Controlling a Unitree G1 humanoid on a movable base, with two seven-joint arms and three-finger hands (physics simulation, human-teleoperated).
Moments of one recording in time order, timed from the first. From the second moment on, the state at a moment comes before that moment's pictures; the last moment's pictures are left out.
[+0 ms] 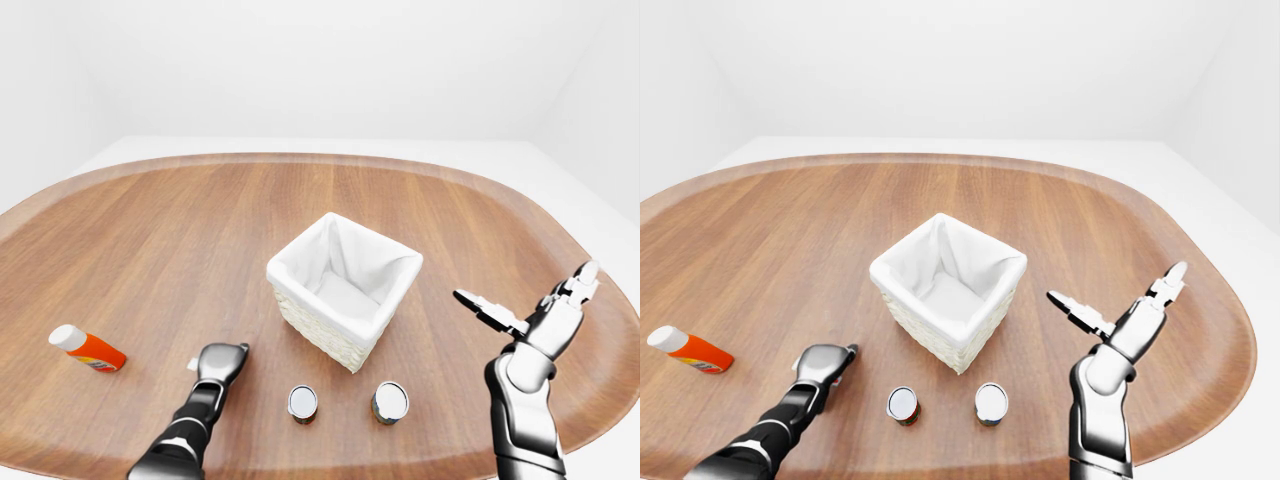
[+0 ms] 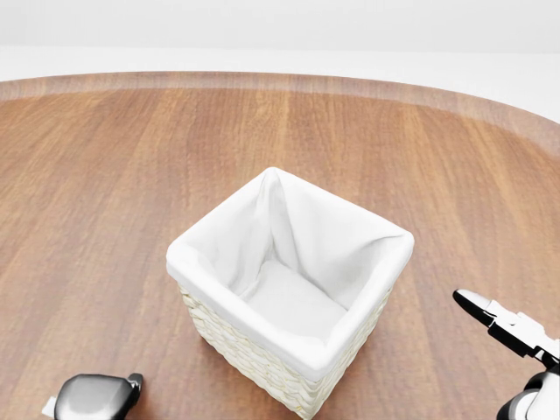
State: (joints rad) left arm -0.39 0.27 -0.19 1.33 1.38 -0.05 0.52; right arm 0.02 -0.05 -0.32 -0.13 -0.04 -0.01 -0.52
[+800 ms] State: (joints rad) left arm -0.28 0.33 -0.18 1.13 1.29 -0.09 0.52; right arm 0.01 -0.06 -0.31 -0.09 -0.05 -0.02 -0.52
